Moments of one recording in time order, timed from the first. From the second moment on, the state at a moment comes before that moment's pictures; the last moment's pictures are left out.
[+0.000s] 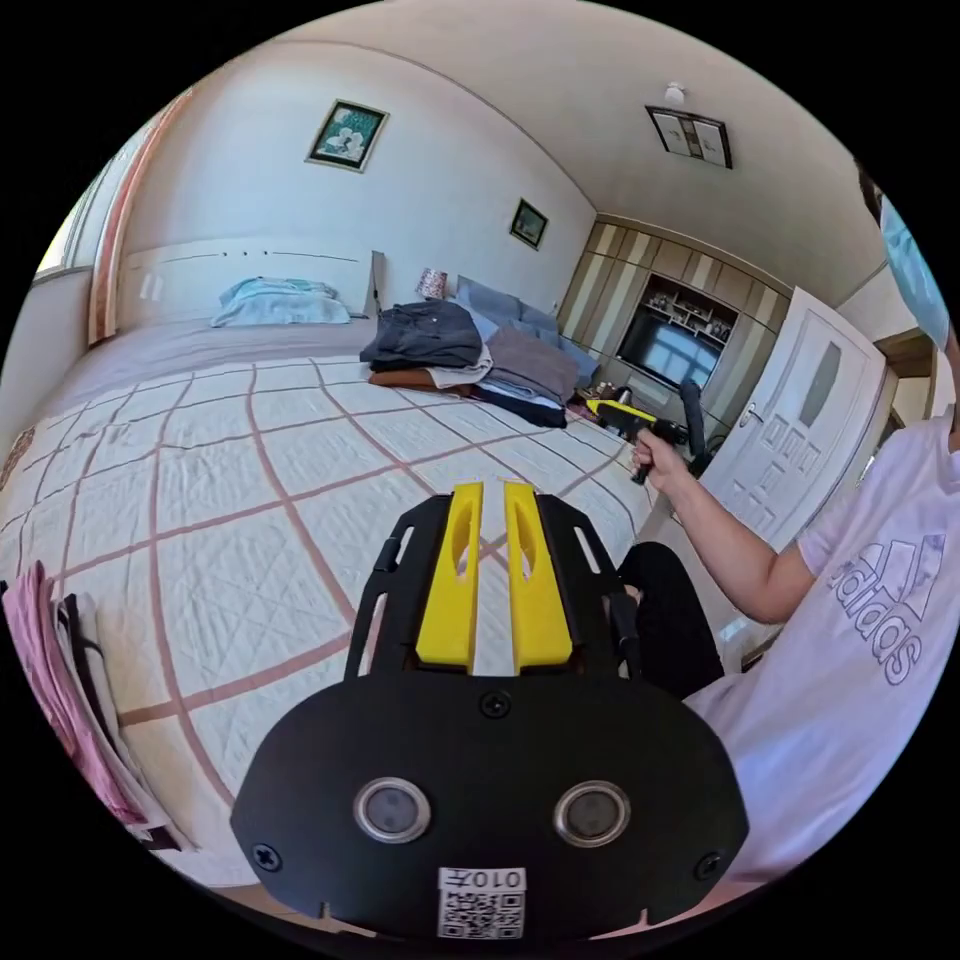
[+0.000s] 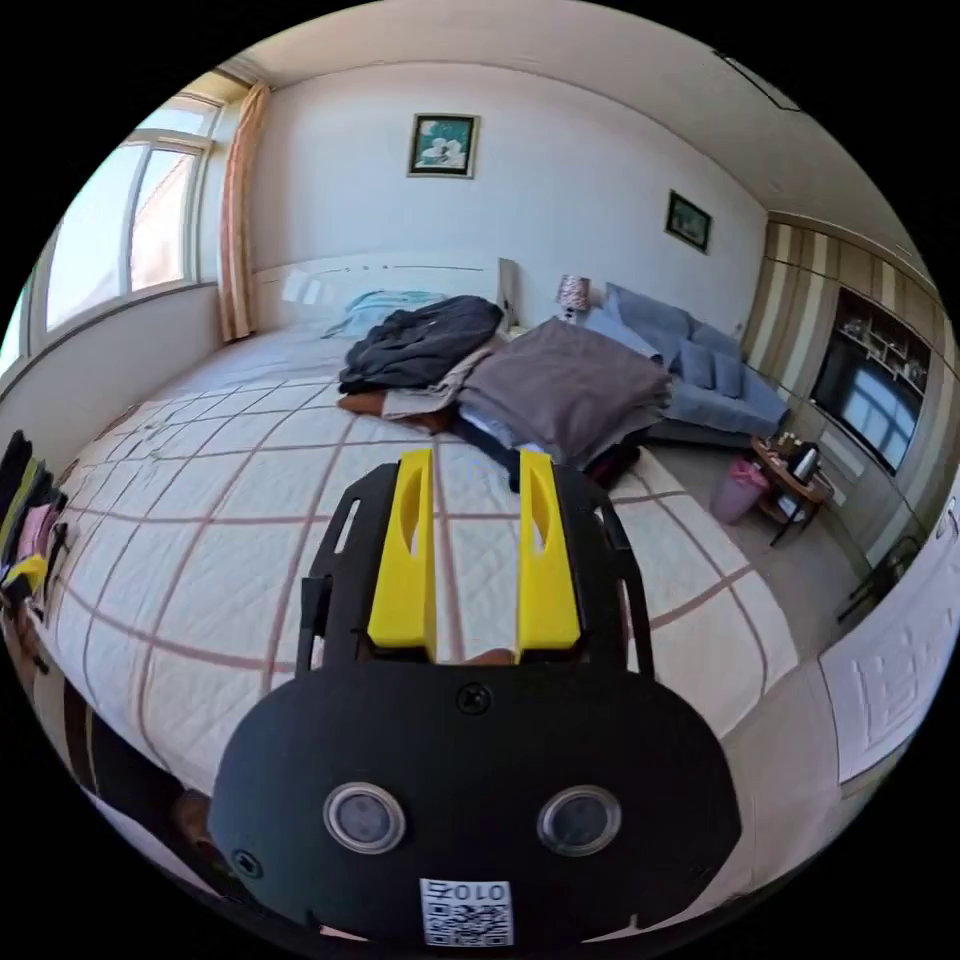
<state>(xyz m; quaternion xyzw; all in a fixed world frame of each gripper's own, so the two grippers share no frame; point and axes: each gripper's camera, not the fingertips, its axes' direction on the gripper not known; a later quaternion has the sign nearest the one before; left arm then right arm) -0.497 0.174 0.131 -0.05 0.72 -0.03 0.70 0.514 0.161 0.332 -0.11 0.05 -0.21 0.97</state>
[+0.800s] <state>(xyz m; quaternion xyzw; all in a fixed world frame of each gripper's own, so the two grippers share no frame) -0.513 0.238 0.160 -0.07 0.73 -0.12 0.67 0.461 -0.037 0.351 -0.15 0.04 -0.23 0.96</state>
